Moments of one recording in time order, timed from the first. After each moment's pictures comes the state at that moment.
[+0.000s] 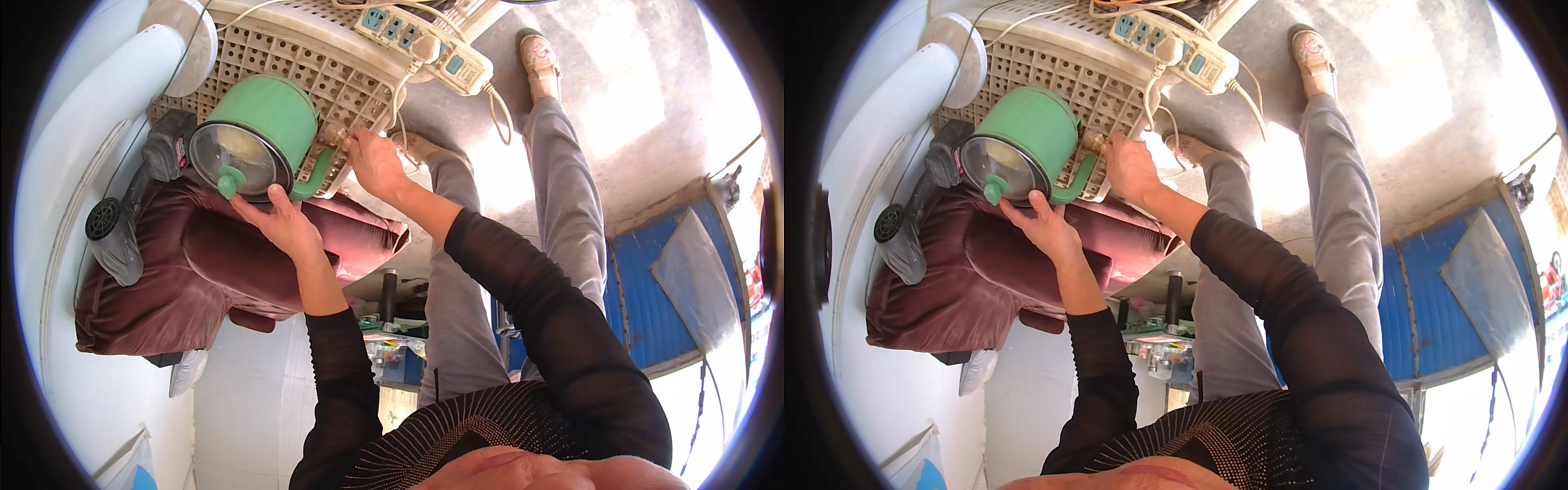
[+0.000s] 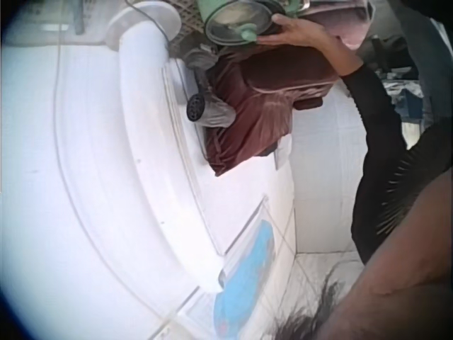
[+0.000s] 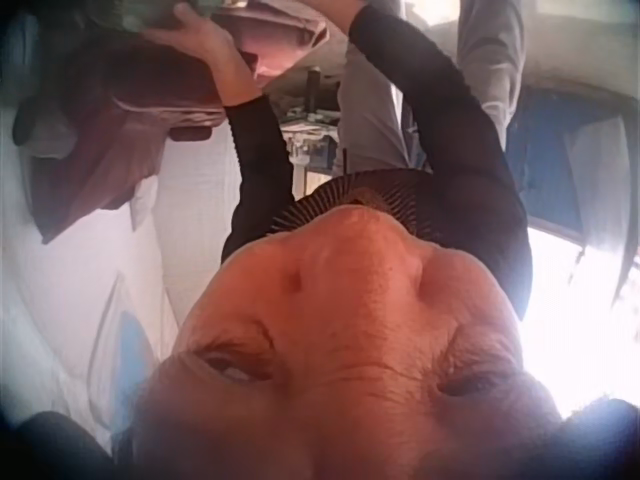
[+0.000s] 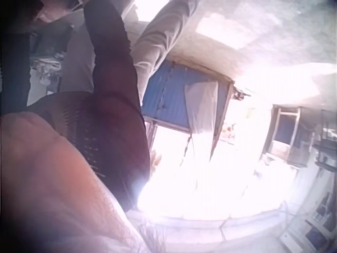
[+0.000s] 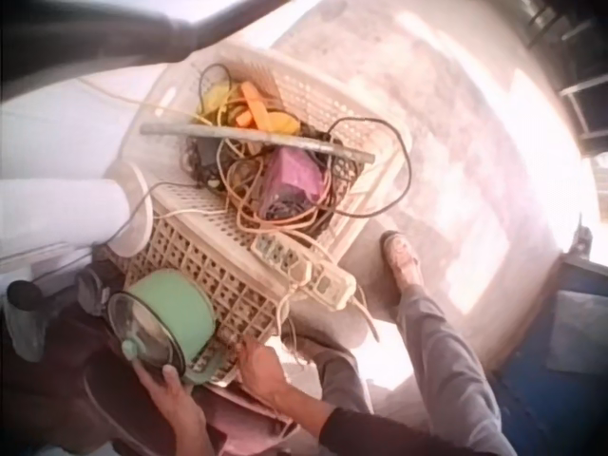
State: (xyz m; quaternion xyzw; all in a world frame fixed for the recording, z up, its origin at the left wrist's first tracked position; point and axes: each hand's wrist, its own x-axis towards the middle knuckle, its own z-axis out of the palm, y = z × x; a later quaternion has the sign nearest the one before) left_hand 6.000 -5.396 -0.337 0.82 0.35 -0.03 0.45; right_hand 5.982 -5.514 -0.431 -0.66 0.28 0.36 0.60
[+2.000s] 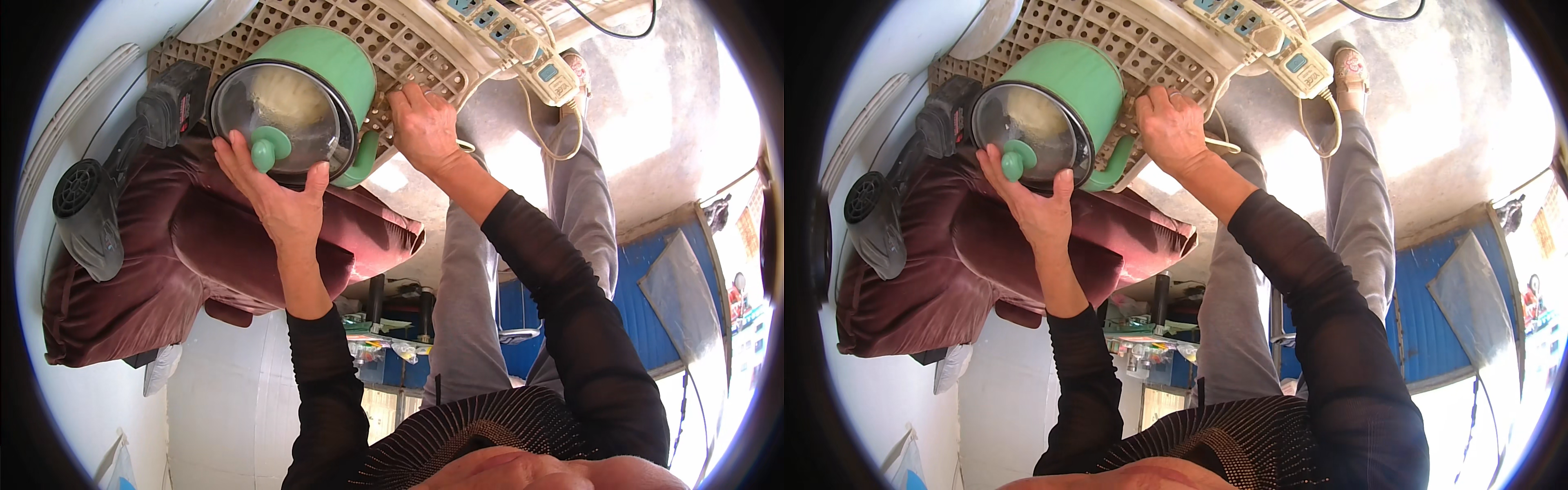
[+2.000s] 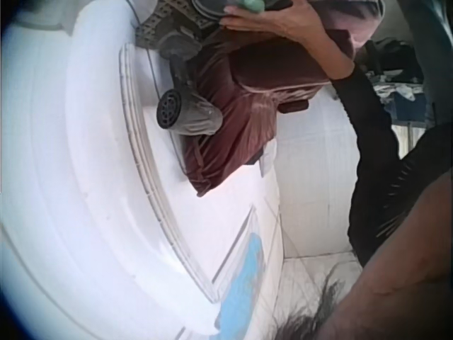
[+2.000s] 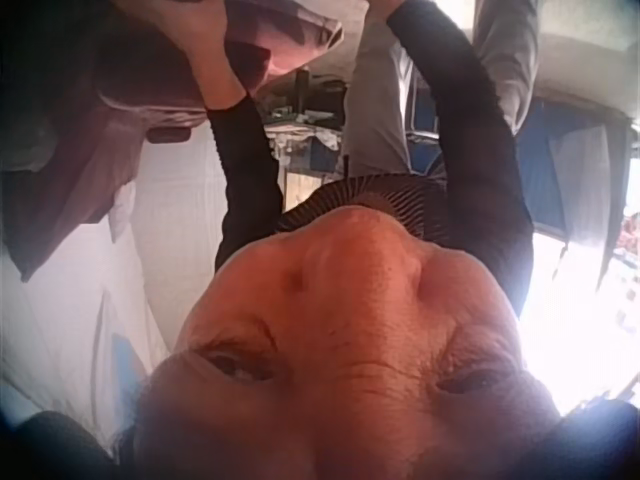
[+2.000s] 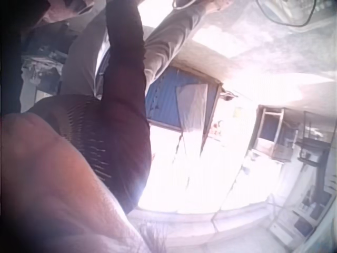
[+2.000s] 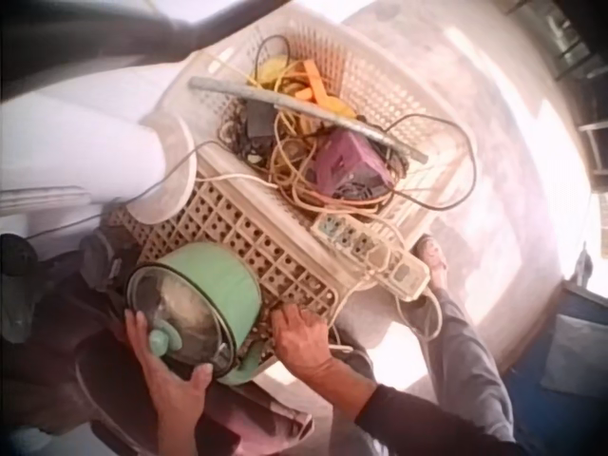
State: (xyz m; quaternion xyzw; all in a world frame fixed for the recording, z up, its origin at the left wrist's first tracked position) left_hand 6.034 -5.319 -0.336 0.97 0.00 -0.10 0.20; right_hand 6.006 -5.501 -0.457 -0.94 -0.01 0.05 0.34
